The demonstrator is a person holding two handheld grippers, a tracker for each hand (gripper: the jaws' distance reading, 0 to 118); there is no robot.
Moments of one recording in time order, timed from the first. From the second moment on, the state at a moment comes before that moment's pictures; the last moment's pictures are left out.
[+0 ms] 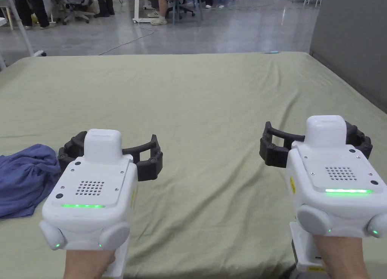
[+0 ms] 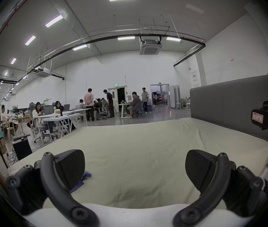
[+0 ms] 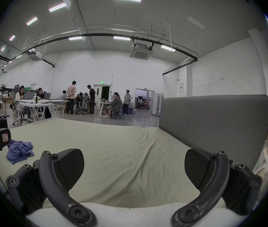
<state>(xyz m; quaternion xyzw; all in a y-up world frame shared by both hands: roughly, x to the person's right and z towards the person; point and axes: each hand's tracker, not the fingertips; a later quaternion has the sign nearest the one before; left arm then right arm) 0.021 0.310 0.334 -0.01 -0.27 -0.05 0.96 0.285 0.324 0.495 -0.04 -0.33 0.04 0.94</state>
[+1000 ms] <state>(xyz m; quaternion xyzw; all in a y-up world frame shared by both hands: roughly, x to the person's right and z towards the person) 0.020 0.308 0.323 -0.04 -0.23 -0.03 0.97 0.297 0.323 0.488 -0.07 -0.35 0.01 0.94</state>
